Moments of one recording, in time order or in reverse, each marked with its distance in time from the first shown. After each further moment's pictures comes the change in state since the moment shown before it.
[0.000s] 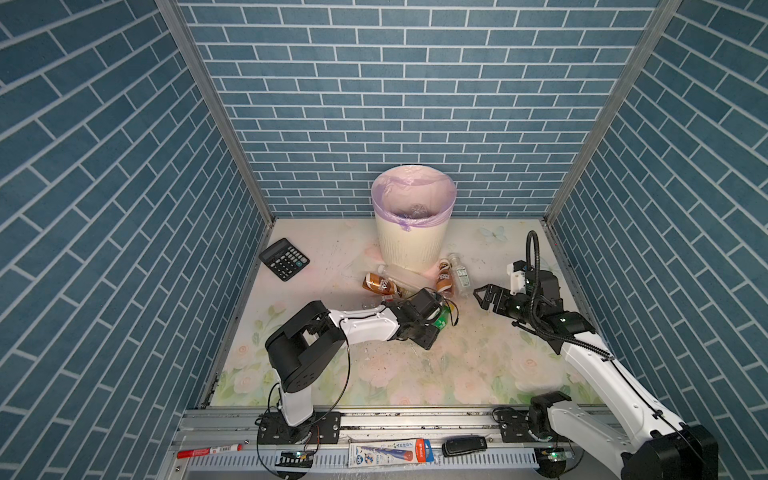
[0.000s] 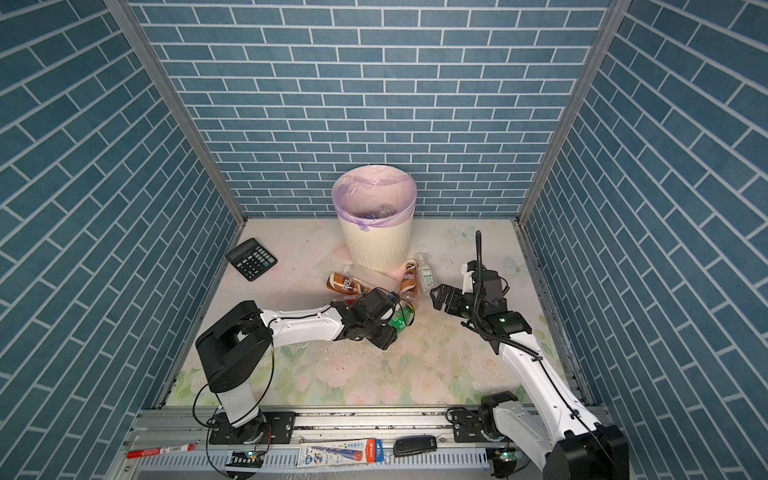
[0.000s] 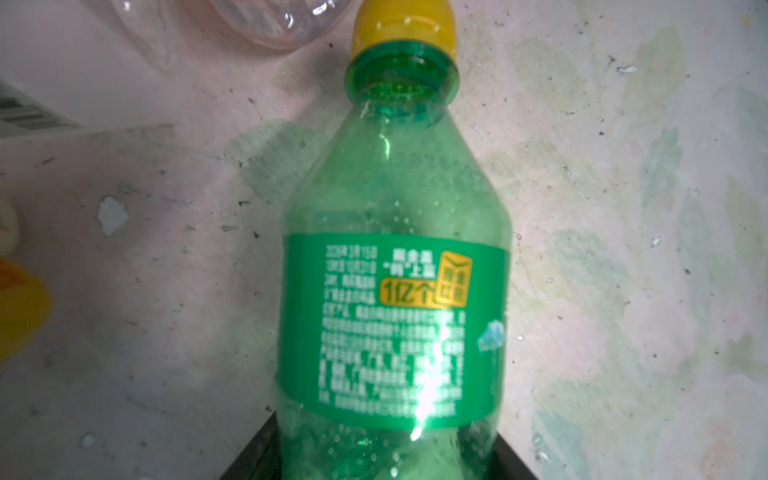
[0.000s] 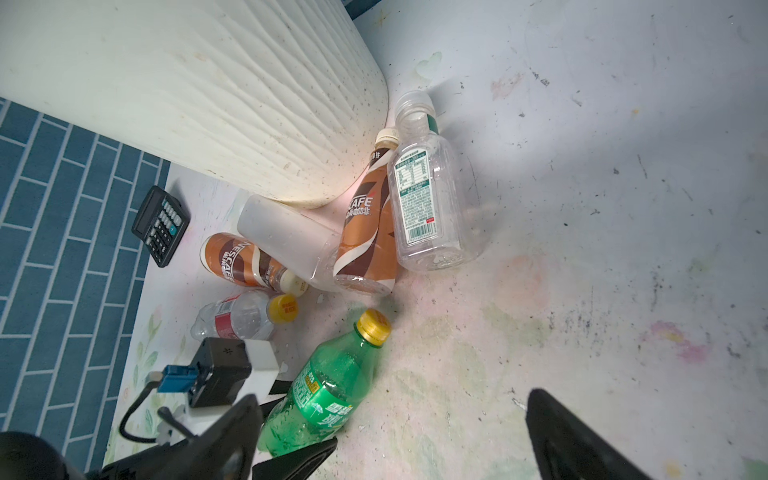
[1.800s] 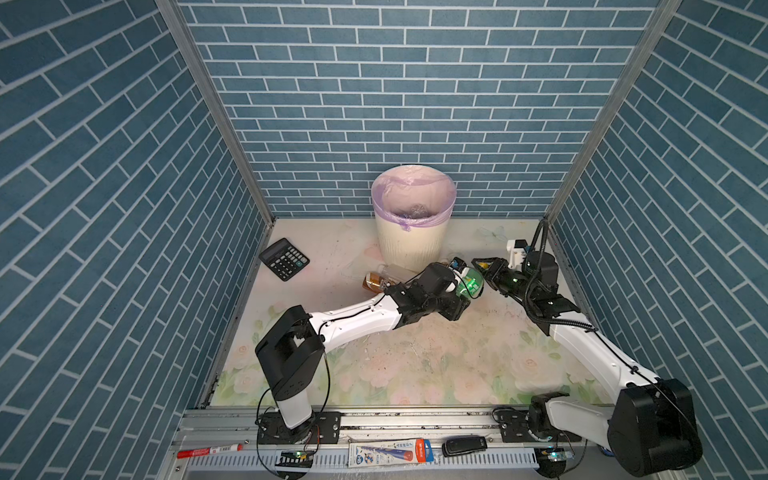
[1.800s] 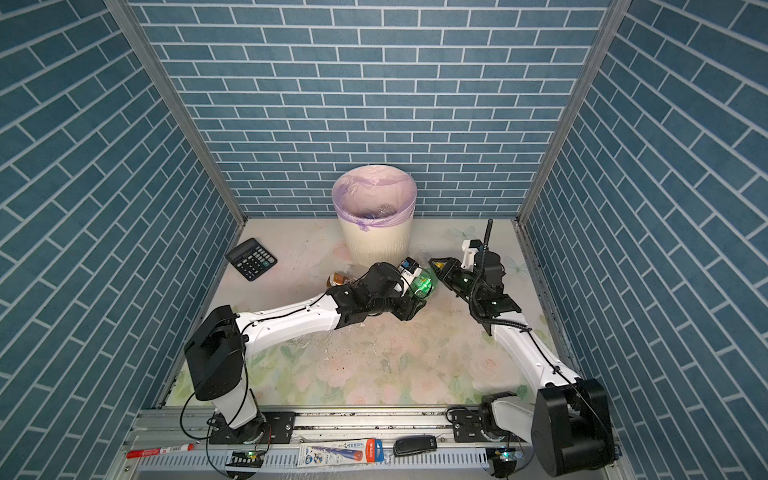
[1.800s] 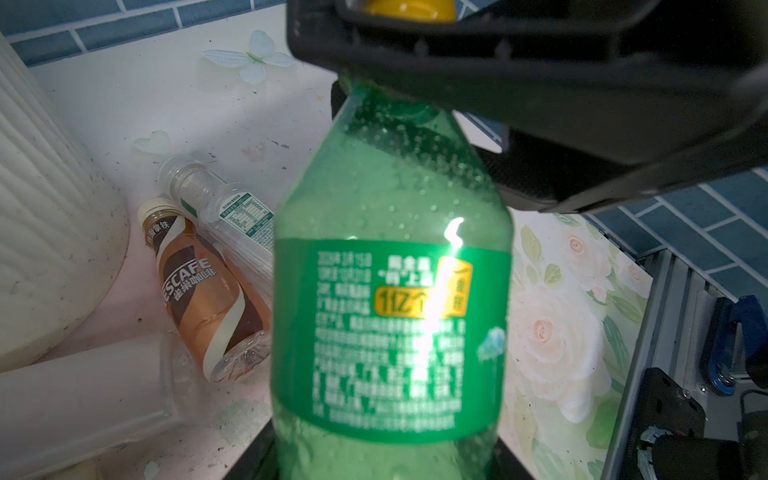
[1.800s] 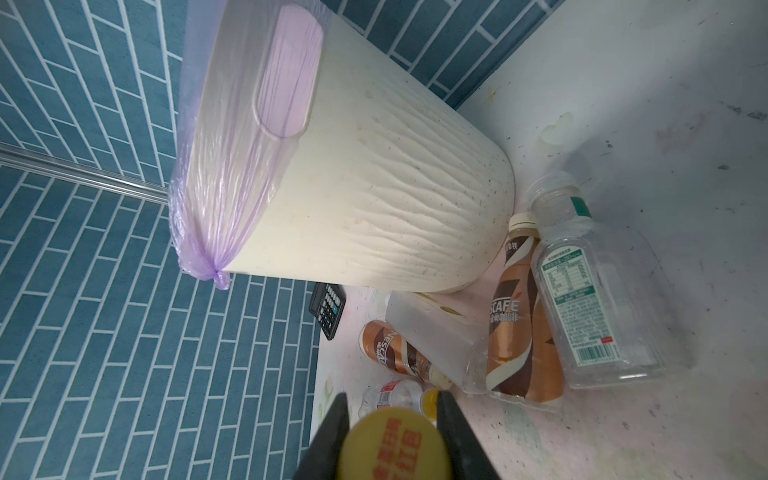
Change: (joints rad) left arm -0.028 -0.058 0.239 0.133 0.019 0.010; right arm -0.034 0.208 0.039 0.500 -0.221 0.415
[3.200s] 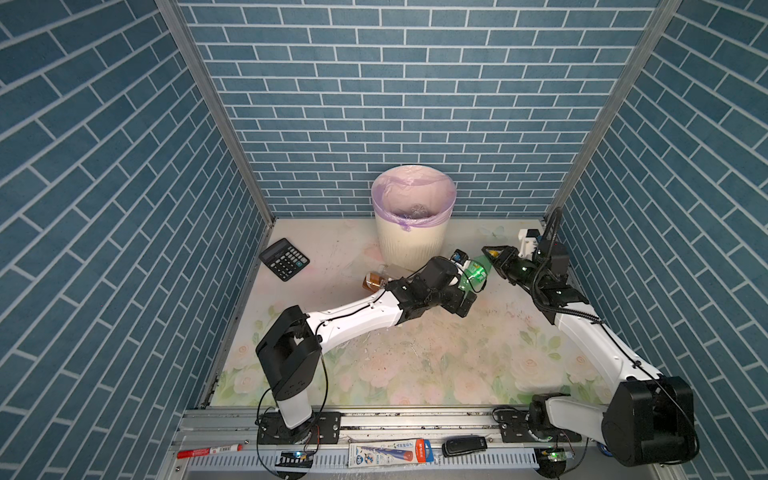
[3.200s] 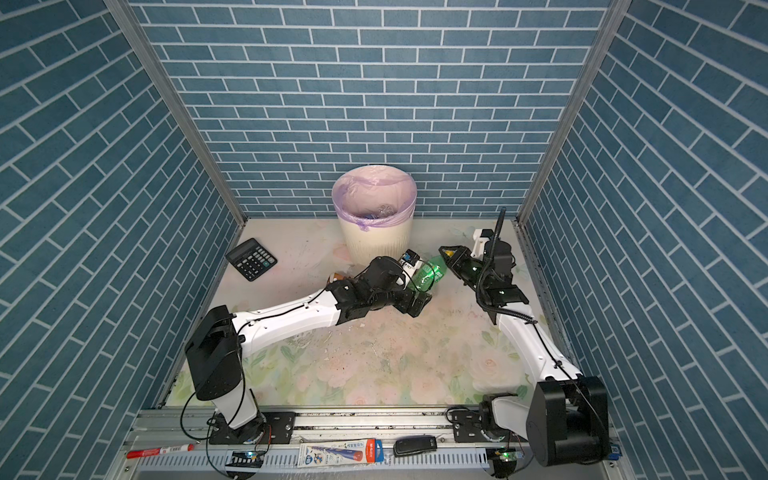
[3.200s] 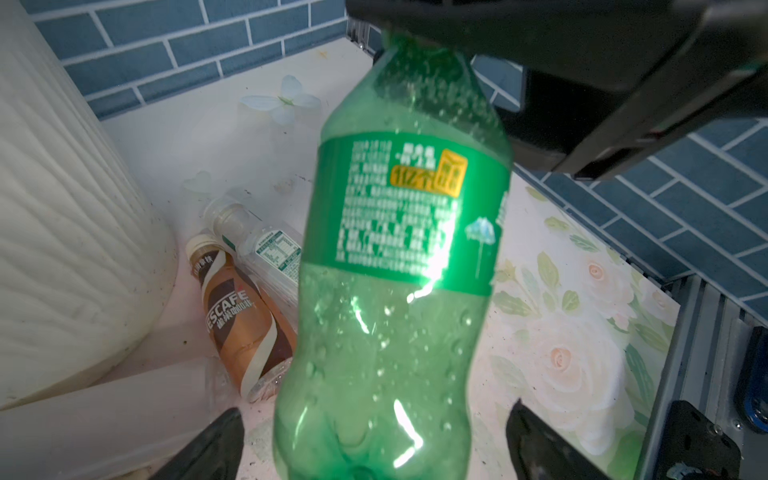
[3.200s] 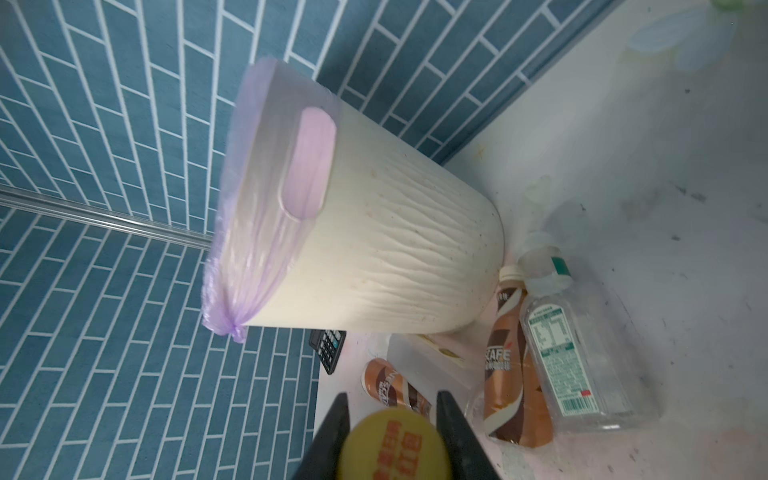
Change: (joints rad) left arm 0.005 -0.010 0.092 -0.053 -0.089 0.036; right arm -0.097 0.034 0.147 -0.055 0.001 -0.031
